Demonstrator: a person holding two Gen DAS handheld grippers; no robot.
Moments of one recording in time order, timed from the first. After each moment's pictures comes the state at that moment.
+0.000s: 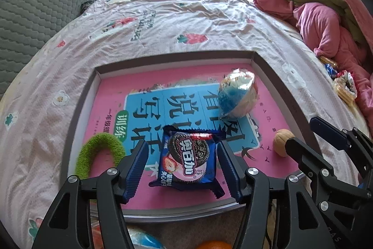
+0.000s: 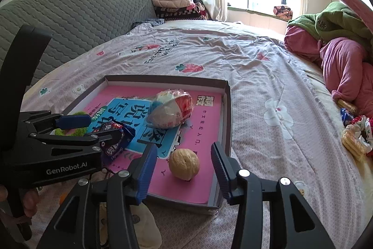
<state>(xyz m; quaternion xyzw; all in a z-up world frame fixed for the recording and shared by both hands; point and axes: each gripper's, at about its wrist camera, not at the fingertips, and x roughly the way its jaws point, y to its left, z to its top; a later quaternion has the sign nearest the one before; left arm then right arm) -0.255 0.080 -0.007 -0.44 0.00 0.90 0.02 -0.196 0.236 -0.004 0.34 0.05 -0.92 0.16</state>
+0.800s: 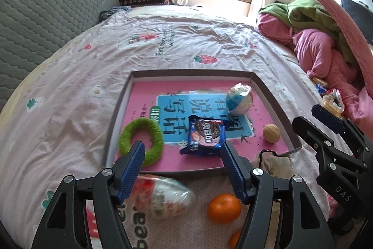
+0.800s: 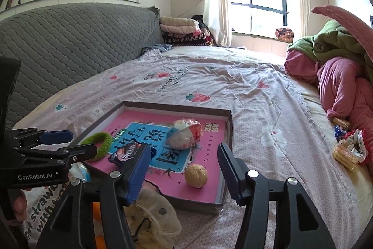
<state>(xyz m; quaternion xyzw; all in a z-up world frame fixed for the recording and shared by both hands) -0.174 0.042 0.033 -0.38 -0.04 0.92 0.00 -0.154 0.237 0.033 0.26 0.04 -0.95 0.18</state>
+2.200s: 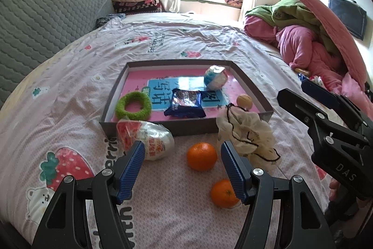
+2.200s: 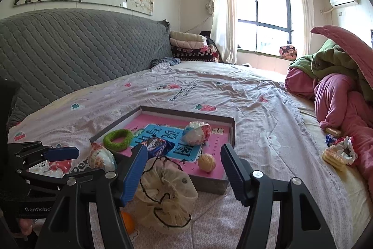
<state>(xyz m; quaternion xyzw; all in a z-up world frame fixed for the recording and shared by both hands) -0.089 0.068 0.023 -0.36 -0.03 0.93 0.03 -0.084 0.239 0.043 0.22 0.05 -0.95 0.20</state>
